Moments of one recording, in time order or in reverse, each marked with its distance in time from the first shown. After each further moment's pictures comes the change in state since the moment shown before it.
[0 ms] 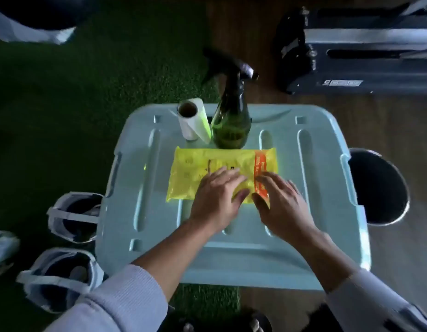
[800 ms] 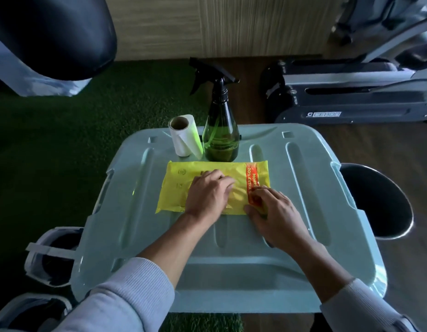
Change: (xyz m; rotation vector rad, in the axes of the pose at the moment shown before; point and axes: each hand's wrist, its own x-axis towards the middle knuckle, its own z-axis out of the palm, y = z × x) left_hand 0.025 -0.016 0.019 0.224 0.248 0.156; right_hand -0.012 0.018 0.025 0.079 0.153 0.004
